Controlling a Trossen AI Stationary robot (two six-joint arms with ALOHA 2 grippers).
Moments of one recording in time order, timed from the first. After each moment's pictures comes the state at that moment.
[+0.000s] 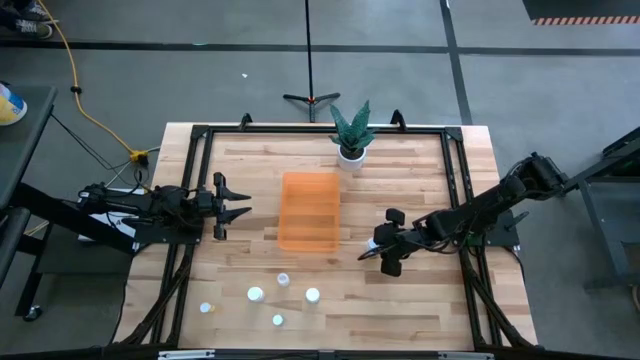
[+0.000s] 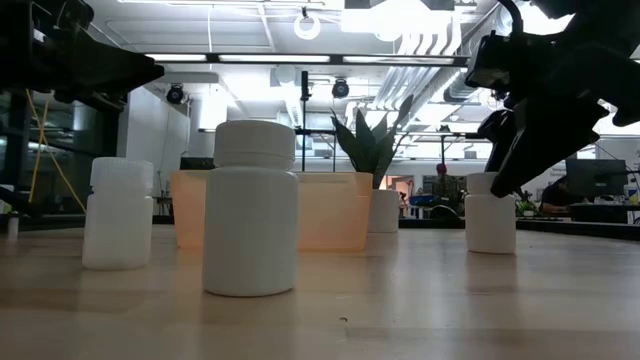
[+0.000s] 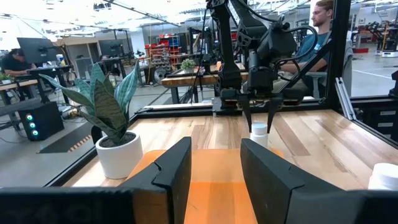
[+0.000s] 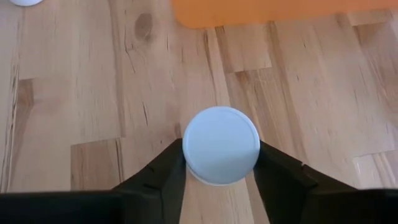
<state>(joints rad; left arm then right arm) -0.16 0.01 0.03 0.06 -0.28 0.13 0.38 1.39 0.65 -0.25 0.29 0.47</state>
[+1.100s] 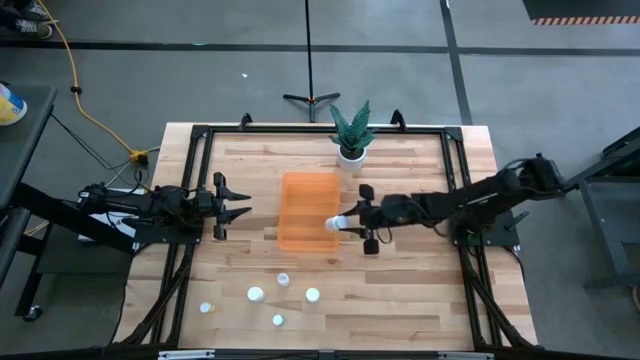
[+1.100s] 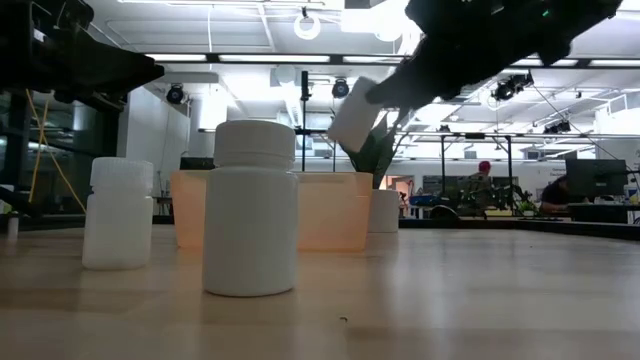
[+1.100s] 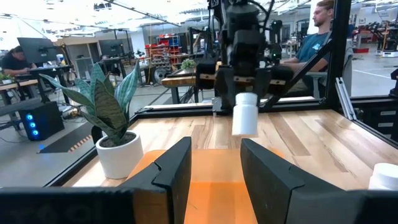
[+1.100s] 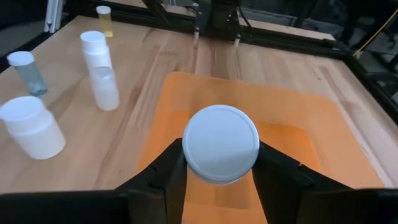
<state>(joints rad) -0.16 0.01 0.03 0.06 -0.28 0.13 0.11 1.41 0.65 0.38 0.09 -0.10</state>
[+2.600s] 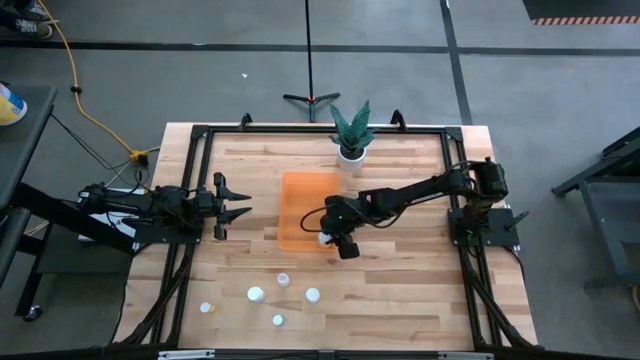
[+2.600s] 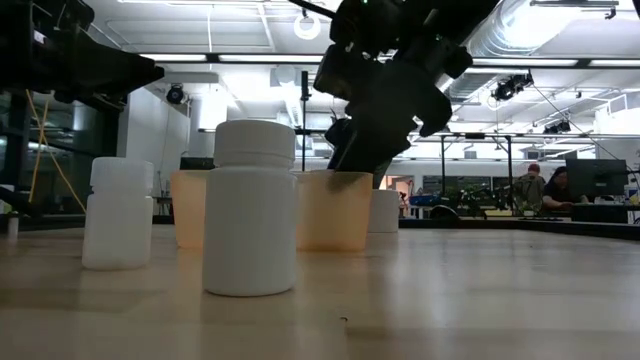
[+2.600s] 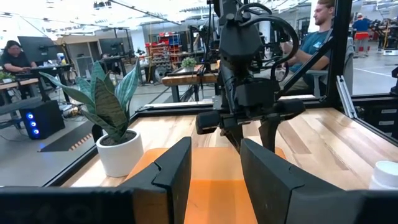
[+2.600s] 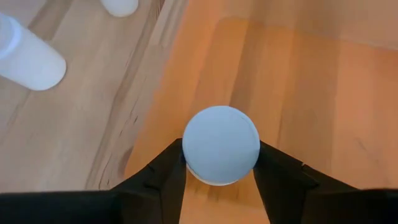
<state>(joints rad) -0.16 0.01 0.03 0.05 -0.28 0.13 0.04 1.85 1.13 -0.17 -0.16 -0.14</state>
